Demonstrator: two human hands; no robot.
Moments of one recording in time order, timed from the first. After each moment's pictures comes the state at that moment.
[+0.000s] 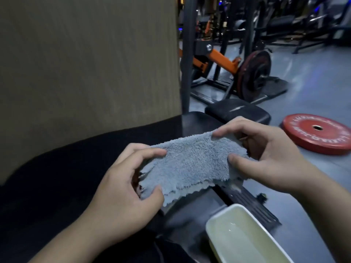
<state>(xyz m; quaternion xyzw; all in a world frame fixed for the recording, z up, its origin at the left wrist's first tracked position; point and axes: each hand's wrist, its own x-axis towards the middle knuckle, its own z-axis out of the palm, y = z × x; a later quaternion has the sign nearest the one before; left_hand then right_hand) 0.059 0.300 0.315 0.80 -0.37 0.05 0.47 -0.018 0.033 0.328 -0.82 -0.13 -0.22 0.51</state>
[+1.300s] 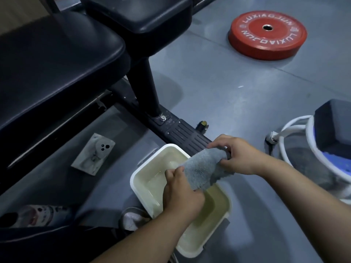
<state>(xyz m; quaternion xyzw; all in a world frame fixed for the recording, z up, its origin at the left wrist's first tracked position) -0.051 0.018 0.030 0.89 -0.18 -0.33 0.25 -0.116 -0.190 0.012 -0.87 0.22 0.06 0.44</state>
